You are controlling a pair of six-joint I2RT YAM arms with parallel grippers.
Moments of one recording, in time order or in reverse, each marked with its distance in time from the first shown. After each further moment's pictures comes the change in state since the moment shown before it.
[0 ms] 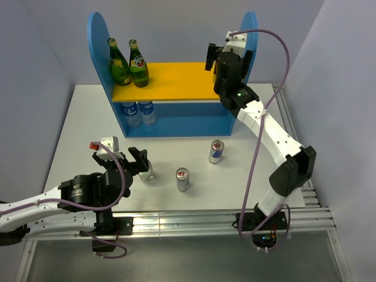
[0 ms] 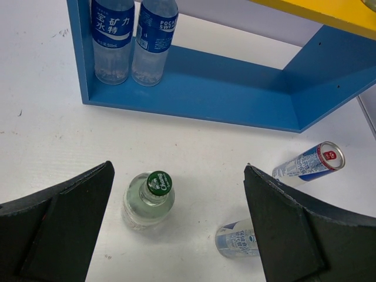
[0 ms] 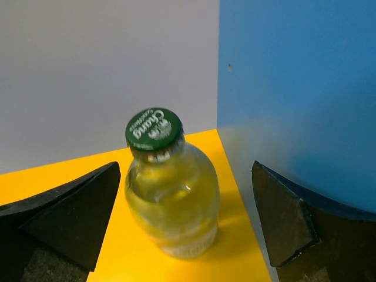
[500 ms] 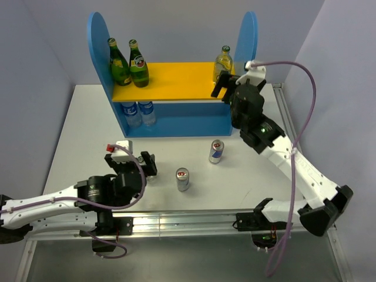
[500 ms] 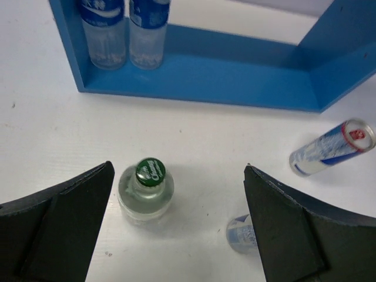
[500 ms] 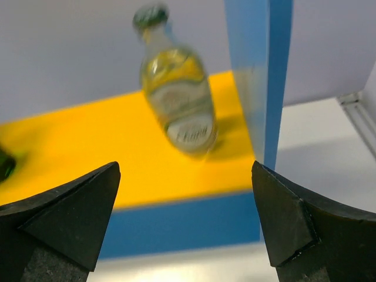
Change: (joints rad) left arm 0.000 0.063 -0.056 0.053 0.004 -0.008; right arm 0.087 -0.390 -0.322 -0.076 -0.052 0.172
